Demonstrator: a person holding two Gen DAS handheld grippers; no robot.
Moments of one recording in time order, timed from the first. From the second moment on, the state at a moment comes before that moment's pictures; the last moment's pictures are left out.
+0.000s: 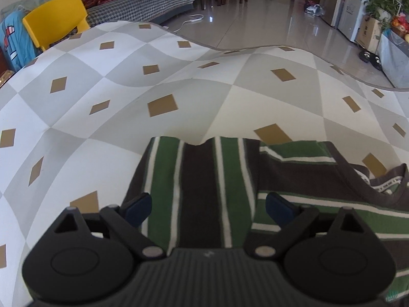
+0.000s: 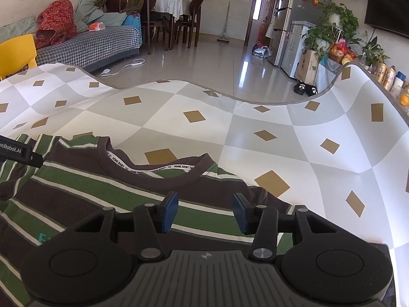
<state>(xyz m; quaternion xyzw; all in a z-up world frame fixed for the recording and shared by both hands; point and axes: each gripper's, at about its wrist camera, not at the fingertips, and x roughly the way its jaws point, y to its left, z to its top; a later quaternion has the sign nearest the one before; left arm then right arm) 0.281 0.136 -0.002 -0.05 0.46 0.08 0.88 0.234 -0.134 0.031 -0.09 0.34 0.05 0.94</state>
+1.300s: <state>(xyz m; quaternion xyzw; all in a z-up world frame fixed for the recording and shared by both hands) 0.223 0.293 0.041 -0.18 0.48 0.17 0.84 0.162 0.034 0.037 -0.09 0.34 0.31 0.88</state>
